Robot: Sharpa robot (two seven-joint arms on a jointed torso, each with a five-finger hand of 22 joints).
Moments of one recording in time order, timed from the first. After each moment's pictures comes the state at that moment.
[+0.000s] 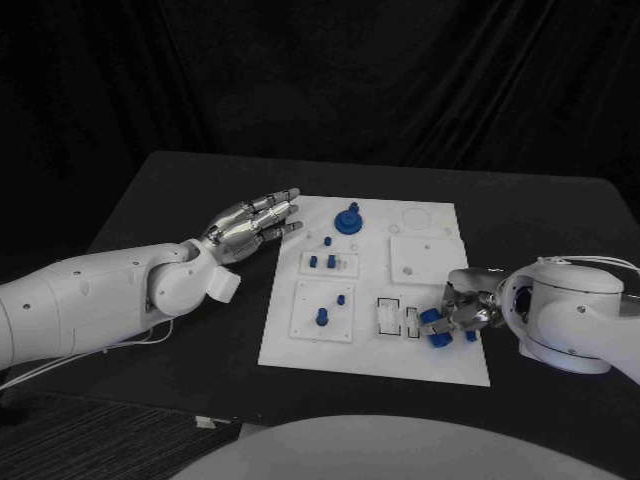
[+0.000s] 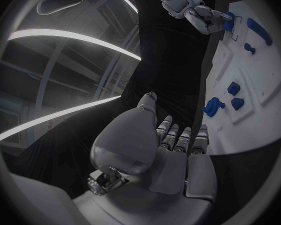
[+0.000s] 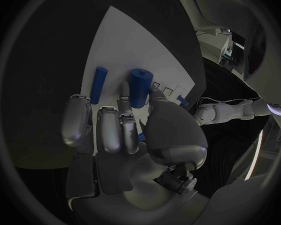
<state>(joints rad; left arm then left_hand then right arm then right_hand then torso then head) 1.10 -0.83 -0.21 1.30 0.02 0.26 0.56 1.44 0.23 -0.21 0.19 0.50 0.28 0.09 0.08 0.04 0.03 0.07 0.10 0.02 0.01 0.15 0.03 0.01 0.17 0.03 0.27 0.01 0.08 1.19 -1.02 -0.20 1.85 -1.35 0.05 -0.59 1.10 -0.01 -0.04 0.15 0.32 1.16 0.02 0.10 0.66 1.47 -0.05 1.57 1.31 1.47 -0.11 1.39 1.25 0.08 1.46 0.00 1.19 1.31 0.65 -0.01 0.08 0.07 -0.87</state>
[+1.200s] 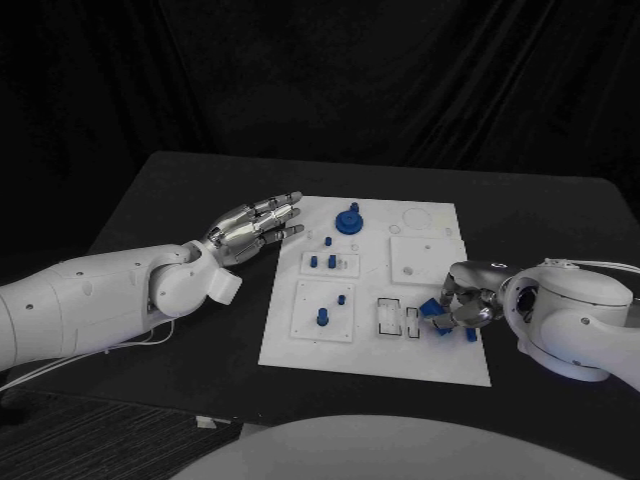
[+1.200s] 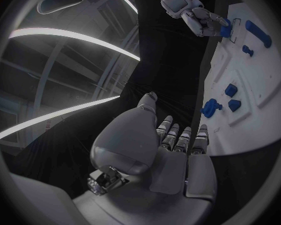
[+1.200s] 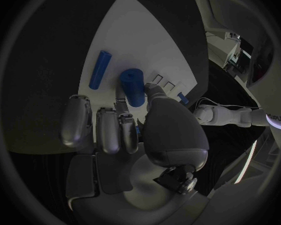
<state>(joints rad) 1.10 -0.83 -0.21 1.30 0.02 0.27 0.55 1.44 0.23 -0.20 0.18 0.51 0.28 0.10 0.09 0.04 0.04 0.08 0.12 0.02 0.01 0.15 0.04 0.01 0.17 0.03 0.27 0.01 0.08 1.18 -1.04 -0.21 1.88 -1.41 -0.05 -0.59 1.20 -0.05 0.02 0.21 0.65 1.05 0.05 0.14 0.65 1.46 -0.04 1.57 1.31 1.46 -0.10 1.41 1.27 0.08 1.46 0.01 1.23 1.31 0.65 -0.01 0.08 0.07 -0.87</state>
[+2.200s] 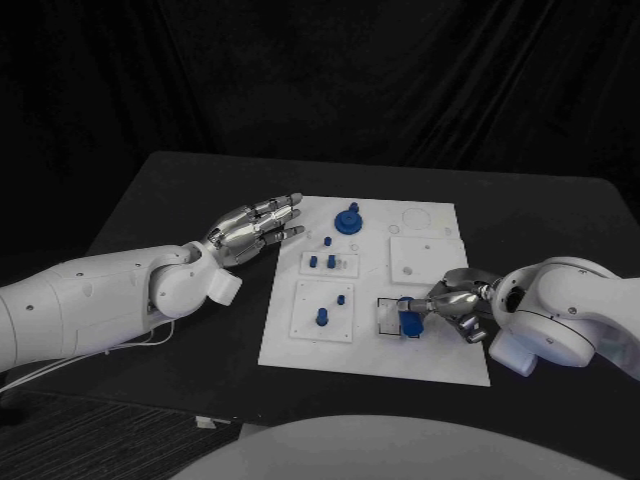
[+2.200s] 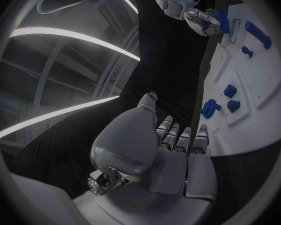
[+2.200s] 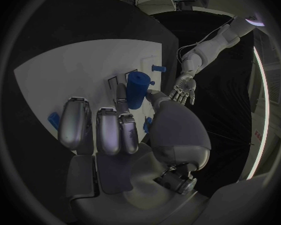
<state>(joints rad) 1.09 -0.83 -0.21 1.30 0.02 0.27 0.55 1.44 0.23 -0.20 0.18 0.52 0.28 0.10 0.09 0.04 0.04 0.09 0.13 0.02 0.01 0.14 0.04 0.01 0.17 0.03 0.27 0.01 0.08 1.21 -0.99 -0.21 1.84 -0.69 -0.17 -0.58 1.00 -0.06 0.20 0.16 0.59 1.04 0.04 0.20 0.66 1.46 -0.04 1.57 1.31 1.47 -0.10 1.42 1.28 0.08 1.46 0.01 1.26 1.31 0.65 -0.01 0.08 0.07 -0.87</state>
